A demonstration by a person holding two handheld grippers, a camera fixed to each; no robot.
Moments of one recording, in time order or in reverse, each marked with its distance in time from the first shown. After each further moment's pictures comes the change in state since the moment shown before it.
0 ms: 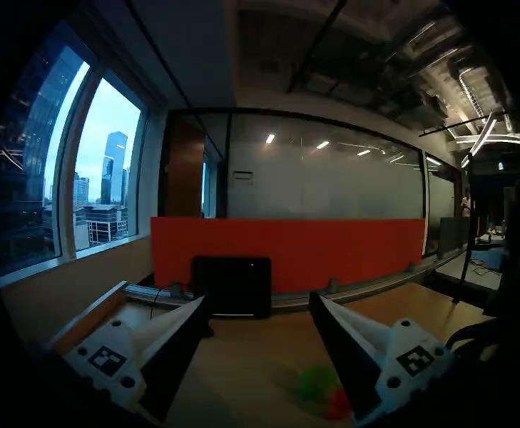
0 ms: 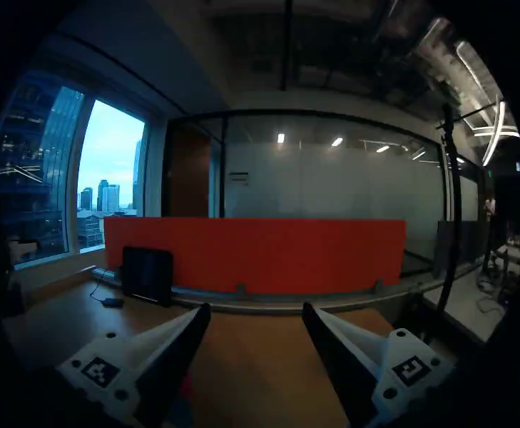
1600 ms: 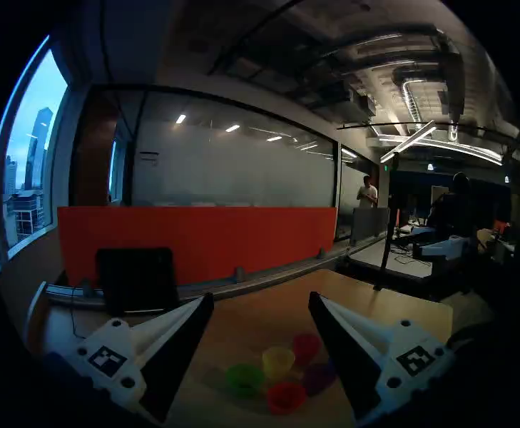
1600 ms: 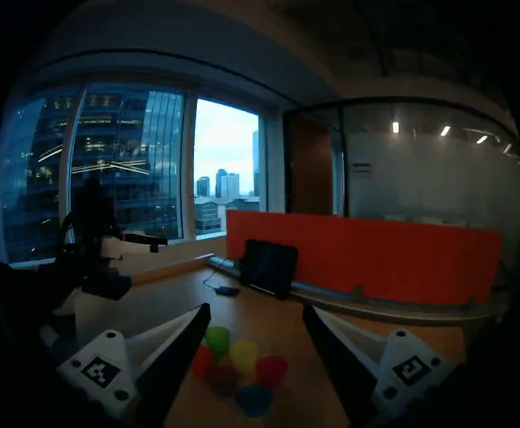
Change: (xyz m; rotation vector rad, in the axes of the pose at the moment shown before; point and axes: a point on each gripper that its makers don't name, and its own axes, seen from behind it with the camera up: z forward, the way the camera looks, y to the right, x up) left arm -0.002 0.095 0.010 -0.500 -0.093 -0.012; right arm 0.019 -0.112 -0.047 0.646 -0.078 -0.044
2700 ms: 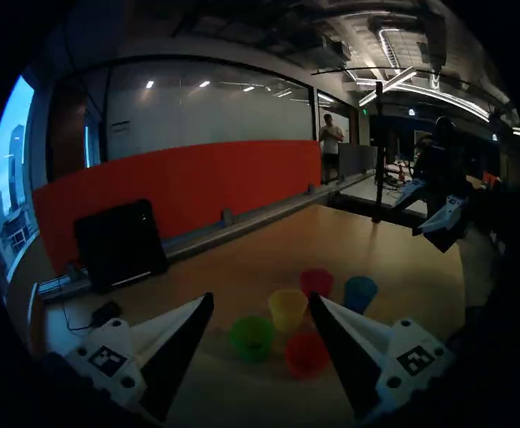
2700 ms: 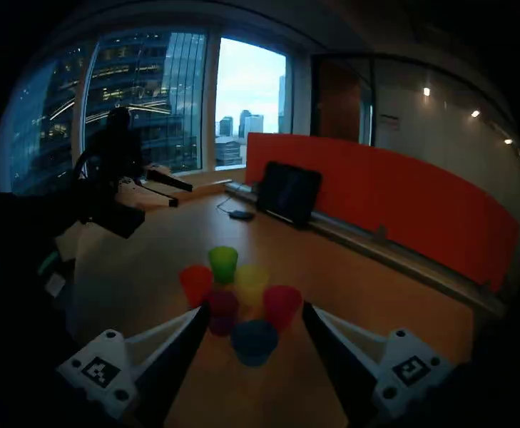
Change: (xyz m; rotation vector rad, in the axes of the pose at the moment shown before) left arm -0.124 -0.014 0.034 -0.093 -0.248 0.132; right arm -0.143 0.002 0.015 0.099 -0.305 -0.068
